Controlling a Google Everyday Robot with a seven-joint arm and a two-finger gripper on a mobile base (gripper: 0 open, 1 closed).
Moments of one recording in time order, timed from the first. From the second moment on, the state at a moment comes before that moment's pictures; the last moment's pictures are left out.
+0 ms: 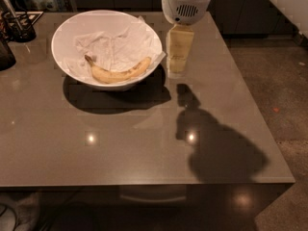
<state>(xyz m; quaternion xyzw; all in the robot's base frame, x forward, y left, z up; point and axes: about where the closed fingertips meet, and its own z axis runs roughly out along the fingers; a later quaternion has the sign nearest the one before) 0.576 -0.058 0.986 -0.68 0.70 -0.10 0.17</state>
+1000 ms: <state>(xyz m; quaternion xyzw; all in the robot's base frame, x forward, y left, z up) 0.627 0.036 0.988 -0.75 0.63 -0.04 0.17</state>
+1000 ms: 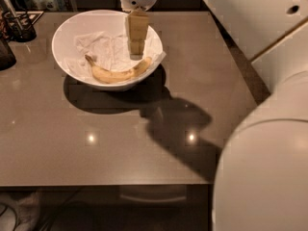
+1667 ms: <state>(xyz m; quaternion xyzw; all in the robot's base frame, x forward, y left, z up) 0.647 0.070 0.944 -0.77 0.63 0.00 0.13</state>
